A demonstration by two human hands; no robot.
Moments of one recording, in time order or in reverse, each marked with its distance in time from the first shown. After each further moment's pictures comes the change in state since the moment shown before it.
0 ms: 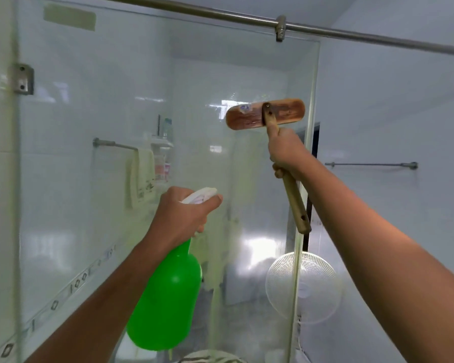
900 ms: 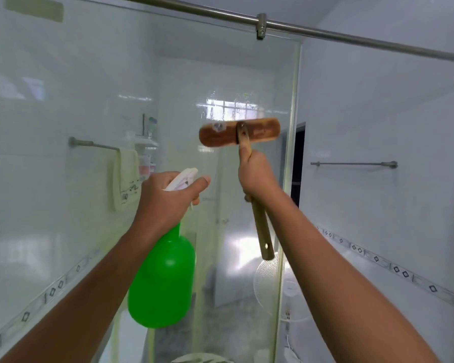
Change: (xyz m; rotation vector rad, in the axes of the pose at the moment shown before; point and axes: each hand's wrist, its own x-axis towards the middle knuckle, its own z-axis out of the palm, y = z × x) left_hand 0.018 0.017 0.016 -0.044 0.082 0.101; right_hand -0.012 0.036 0.042 -0.022 0.055 -0.055
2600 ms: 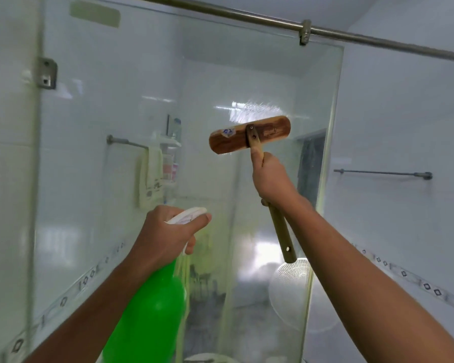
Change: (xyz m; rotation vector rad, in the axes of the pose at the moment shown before) left_hand -0.032 -0.041 -0.071 0.115 -0.114 -0.159; right_hand -0.017 -0.029 0.032 -0.092 -0.076 -0.104
